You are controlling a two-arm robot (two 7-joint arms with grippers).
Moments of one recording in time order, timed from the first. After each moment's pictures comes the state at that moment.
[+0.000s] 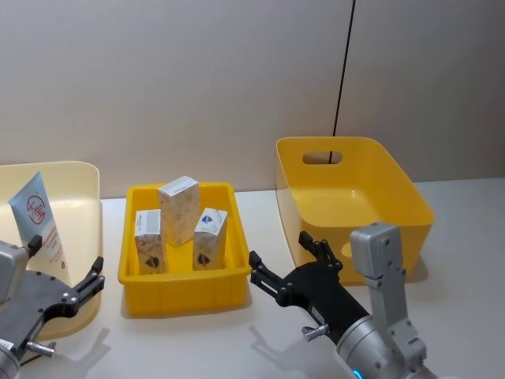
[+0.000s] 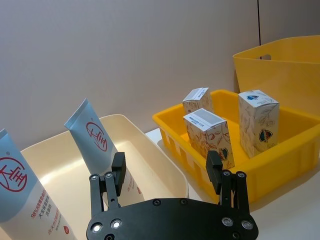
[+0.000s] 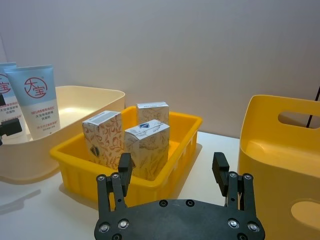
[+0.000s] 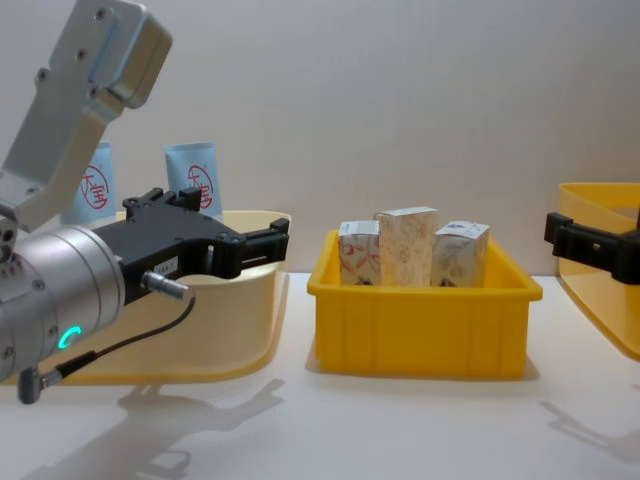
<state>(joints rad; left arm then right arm) -0.24 0.38 0.45 -1.63 -0.20 0.01 -0.01 -0.01 0.34 -0.23 -1.77 0.29 0.03 0.07</state>
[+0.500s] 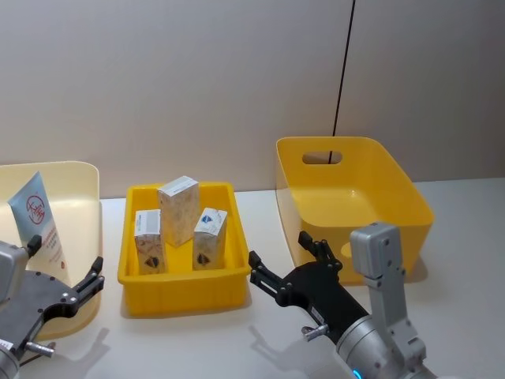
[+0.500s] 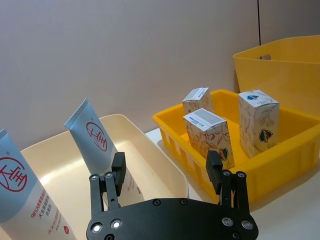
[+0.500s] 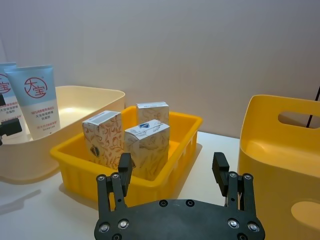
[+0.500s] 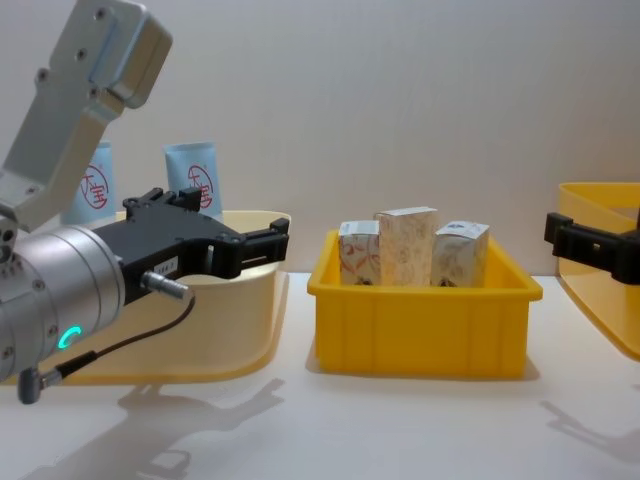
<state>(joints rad) -0.24 0.38 0.45 -1.63 -0.20 0.01 -0.01 -0.01 0.34 -0.23 -1.77 0.29 0.03 0.07</state>
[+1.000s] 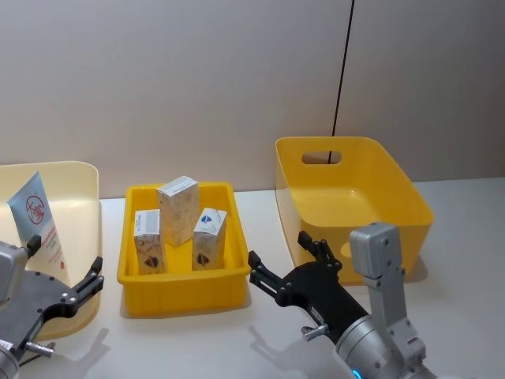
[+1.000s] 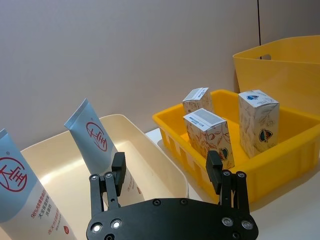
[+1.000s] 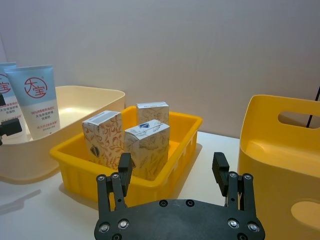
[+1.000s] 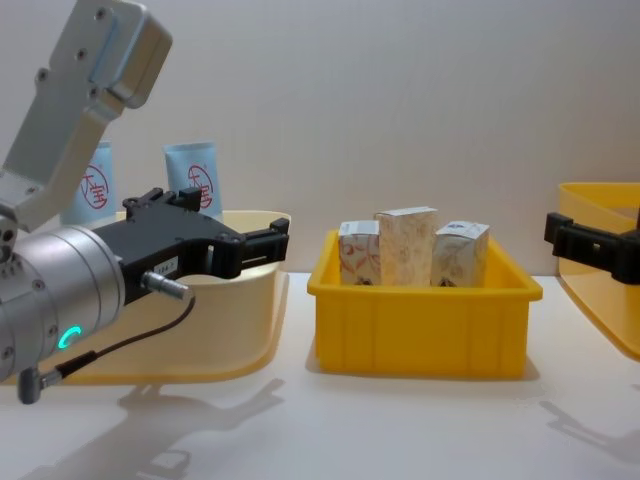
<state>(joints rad) -0.24 0.38 0.45 -1.63 -0.20 0.01 -0.01 -0.01 0.34 -0.23 -1.77 0.29 0.03 0.07</state>
